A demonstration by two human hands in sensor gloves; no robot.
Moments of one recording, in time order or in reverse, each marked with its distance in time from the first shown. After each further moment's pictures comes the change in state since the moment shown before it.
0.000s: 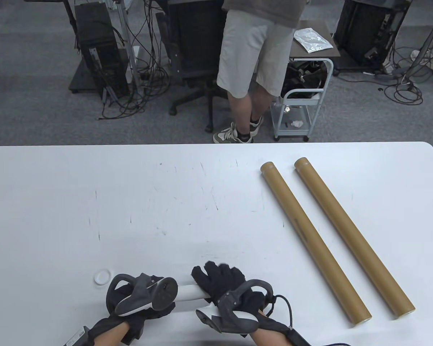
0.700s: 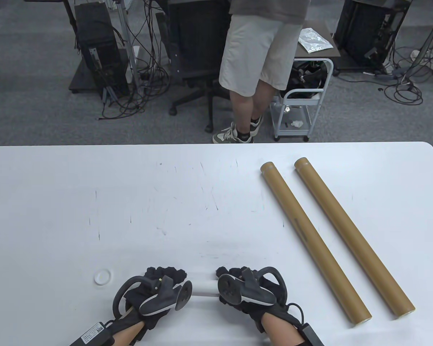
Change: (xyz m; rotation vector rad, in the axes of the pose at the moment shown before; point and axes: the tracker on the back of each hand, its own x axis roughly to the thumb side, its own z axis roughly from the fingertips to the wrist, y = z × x) left_hand 0.016 -0.038 -0.020 -0.134 0.097 -0.264; right_hand -0.049 0.036 0.001 0.335 0.137 -0.426
